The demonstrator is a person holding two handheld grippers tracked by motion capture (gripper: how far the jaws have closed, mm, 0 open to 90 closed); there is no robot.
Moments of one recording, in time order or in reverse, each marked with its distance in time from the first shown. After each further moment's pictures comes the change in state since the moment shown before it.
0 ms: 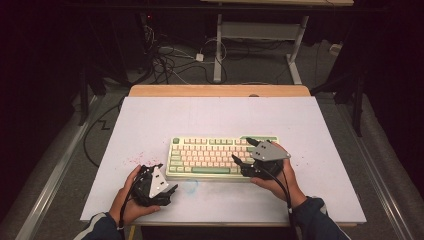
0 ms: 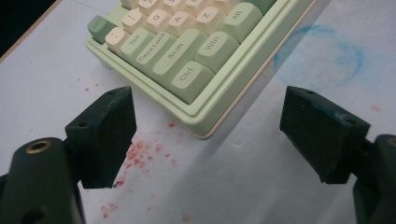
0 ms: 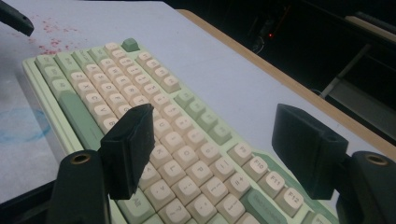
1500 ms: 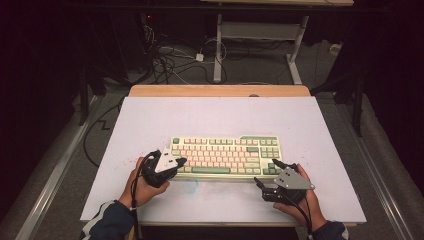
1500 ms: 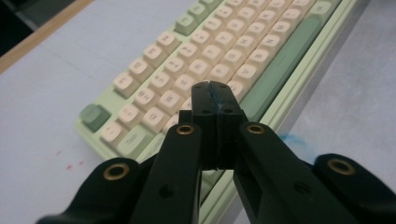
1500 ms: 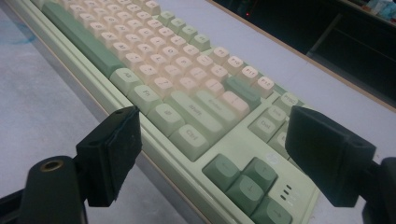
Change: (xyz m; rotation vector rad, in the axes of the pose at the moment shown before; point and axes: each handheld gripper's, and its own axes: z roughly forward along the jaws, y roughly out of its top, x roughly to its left) left arm -0.010 0.061 0.033 0.000 -0.159 -0.148; right arm 0.008 -0.072 -0.047 0.056 -0.093 0.017
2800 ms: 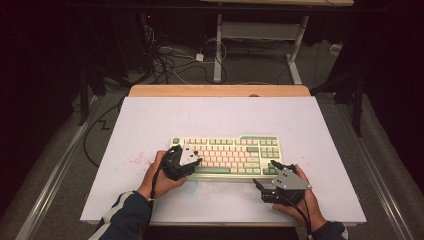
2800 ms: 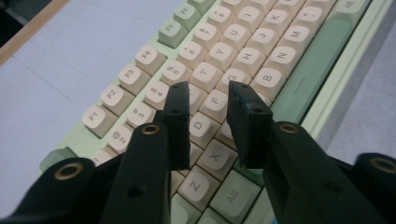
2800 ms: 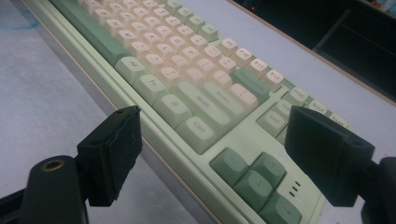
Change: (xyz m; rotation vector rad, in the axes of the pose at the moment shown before) left arm -0.007 -0.004 0.040 0.040 0.020 0.066; right arm 0.002 -0.002 0.003 0.025 0.013 -0.019
